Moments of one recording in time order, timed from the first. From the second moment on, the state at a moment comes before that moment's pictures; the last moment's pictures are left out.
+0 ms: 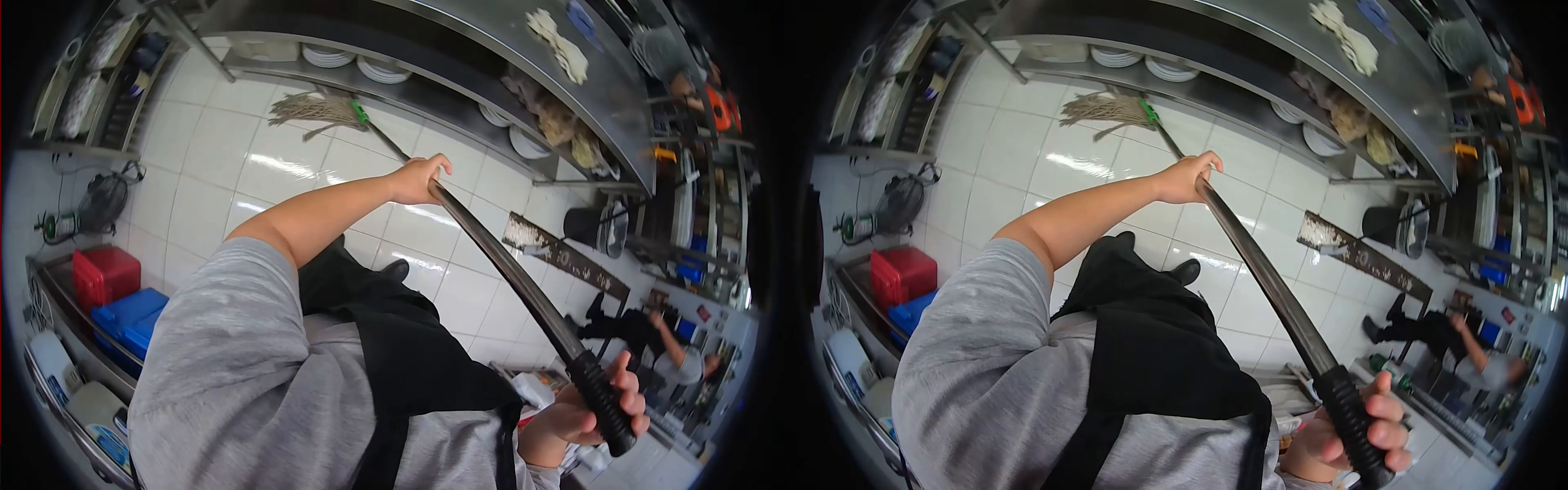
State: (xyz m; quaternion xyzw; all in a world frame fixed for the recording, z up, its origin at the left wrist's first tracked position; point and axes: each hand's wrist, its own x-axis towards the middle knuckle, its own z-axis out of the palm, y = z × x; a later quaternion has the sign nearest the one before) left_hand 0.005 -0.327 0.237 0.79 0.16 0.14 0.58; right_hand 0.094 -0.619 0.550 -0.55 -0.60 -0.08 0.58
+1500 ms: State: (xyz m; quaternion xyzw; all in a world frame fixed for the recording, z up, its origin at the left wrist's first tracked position) left_hand -0.101 -0.346 0.247 0.85 0.08 0.23 0.48; right_hand -0.032 -0.568 0.599 -0.39 -0.66 0.15 0.63
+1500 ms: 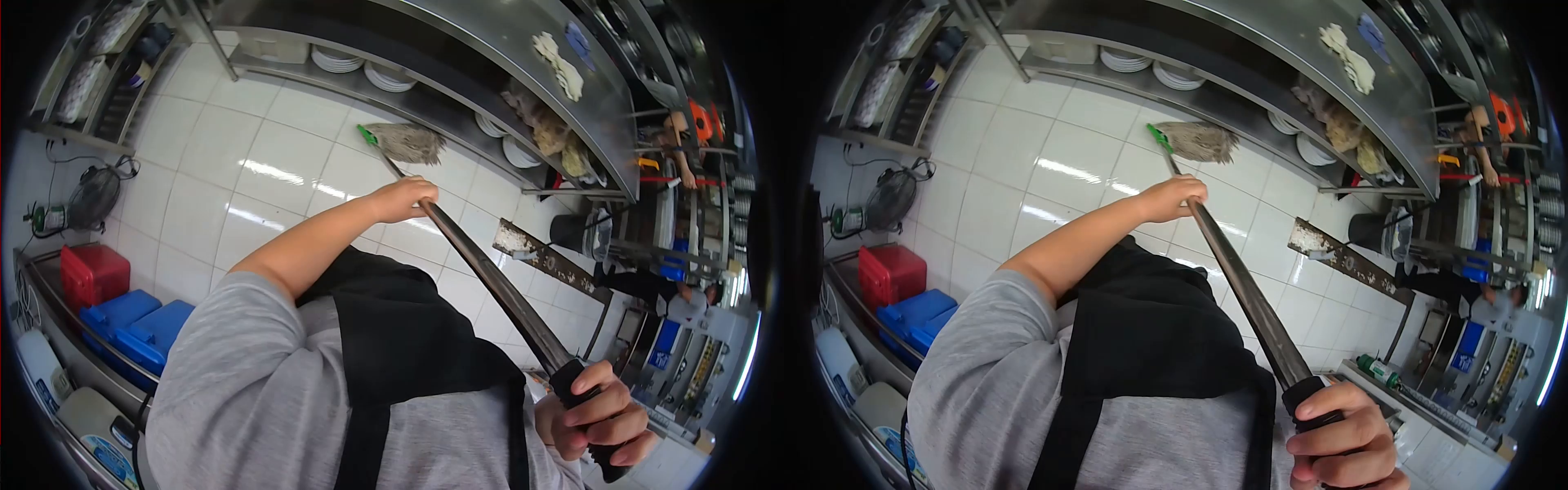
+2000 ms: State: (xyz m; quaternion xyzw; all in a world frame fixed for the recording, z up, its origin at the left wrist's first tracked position) left_hand -0.259 -0.336 0.232 0.80 0.31 0.20 0.47; right_hand -0.047 -0.536 0.565 -0.44 -0.55 0.36 0.61
